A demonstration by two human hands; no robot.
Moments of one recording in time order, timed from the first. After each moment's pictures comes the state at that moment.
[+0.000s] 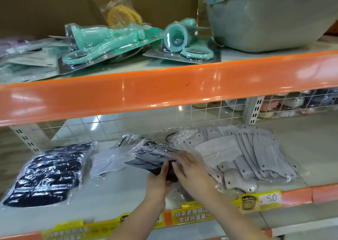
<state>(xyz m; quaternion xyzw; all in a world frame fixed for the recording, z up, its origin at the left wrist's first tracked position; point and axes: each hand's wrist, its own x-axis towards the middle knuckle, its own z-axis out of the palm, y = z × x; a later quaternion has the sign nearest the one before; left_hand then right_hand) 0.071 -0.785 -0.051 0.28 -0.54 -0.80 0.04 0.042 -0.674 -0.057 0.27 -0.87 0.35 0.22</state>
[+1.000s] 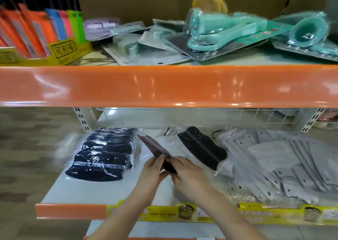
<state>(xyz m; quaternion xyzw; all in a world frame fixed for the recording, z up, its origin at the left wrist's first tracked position) 0.119 -0.951 -0.019 0.19 -0.56 -0.81 0.05 0.077 -0.833 -0.054 0.33 -0.91 0.18 0.18</state>
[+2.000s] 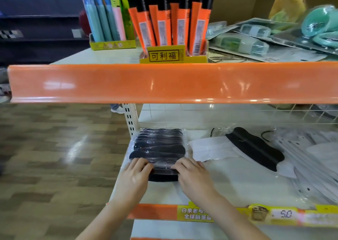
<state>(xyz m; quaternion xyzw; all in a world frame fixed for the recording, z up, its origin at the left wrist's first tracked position) 0.168 -1.202 -0.081 -0.09 -0.93 -0.03 0.36 0.112 -1.000 -0.077 0.36 -0.89 0.17 0.22</state>
